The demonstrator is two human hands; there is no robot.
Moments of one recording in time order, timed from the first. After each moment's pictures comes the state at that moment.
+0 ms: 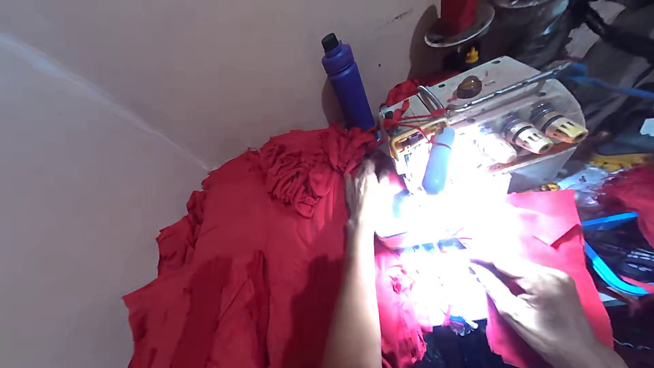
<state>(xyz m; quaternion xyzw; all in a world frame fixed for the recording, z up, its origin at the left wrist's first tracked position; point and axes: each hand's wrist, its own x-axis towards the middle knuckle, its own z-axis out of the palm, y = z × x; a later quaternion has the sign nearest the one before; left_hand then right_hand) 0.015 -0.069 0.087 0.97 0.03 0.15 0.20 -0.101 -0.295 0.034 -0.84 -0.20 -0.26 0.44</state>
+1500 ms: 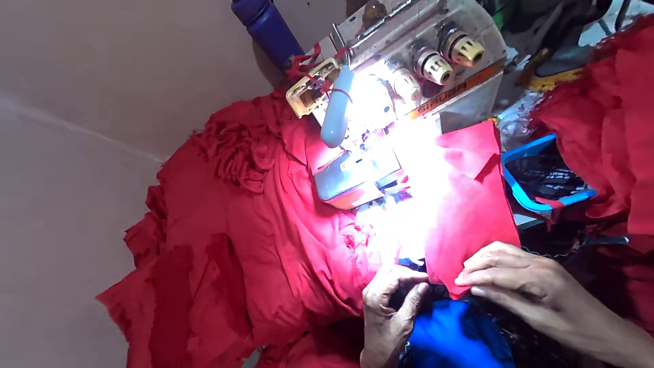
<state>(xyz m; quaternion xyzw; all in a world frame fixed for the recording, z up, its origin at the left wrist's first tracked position) -0.201 -0.164 0.015 0.79 -0.11 0.13 0.59 -0.153 -0.390 -0.004 -0.75 -0.35 -0.08 0.56</state>
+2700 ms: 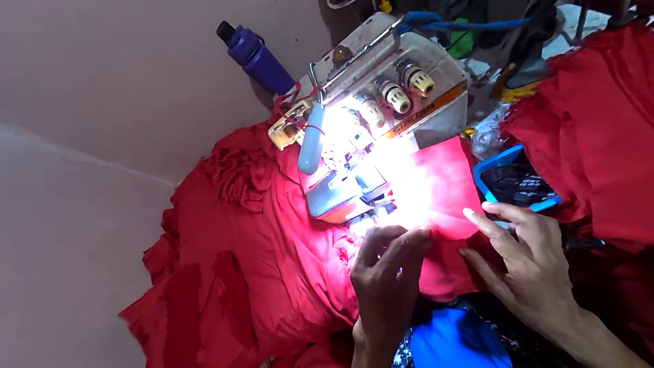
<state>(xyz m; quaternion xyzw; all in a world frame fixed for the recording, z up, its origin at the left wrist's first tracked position) -0.142 -0.204 0.078 0.86 -0.20 0.33 0.34 -0.143 -0.385 -0.006 -0.85 -0.17 -0.30 0.39</state>
